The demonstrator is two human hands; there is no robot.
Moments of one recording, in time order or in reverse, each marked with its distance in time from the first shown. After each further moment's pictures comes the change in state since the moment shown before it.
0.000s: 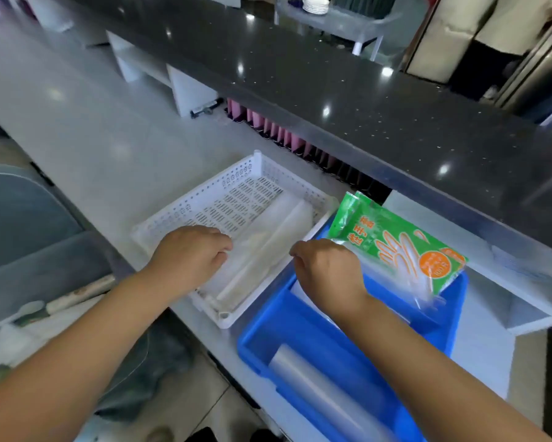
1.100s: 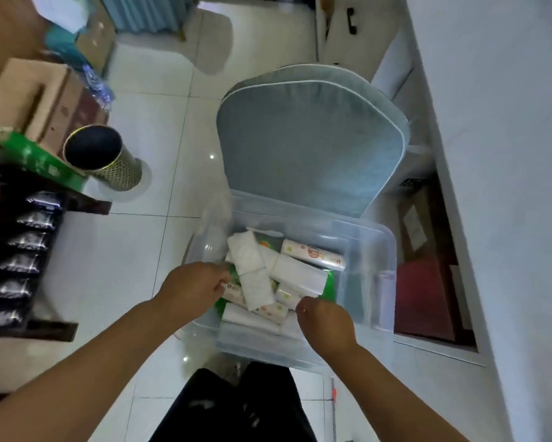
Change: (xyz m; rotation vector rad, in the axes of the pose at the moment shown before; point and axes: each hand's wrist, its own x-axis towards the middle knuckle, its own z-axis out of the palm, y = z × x) left_hand -0.340 -0.464 0.059 -0.324 -0.249 -1.073; right_hand 0.156 -0.502 0.317 0.098 -0.692 -0.553
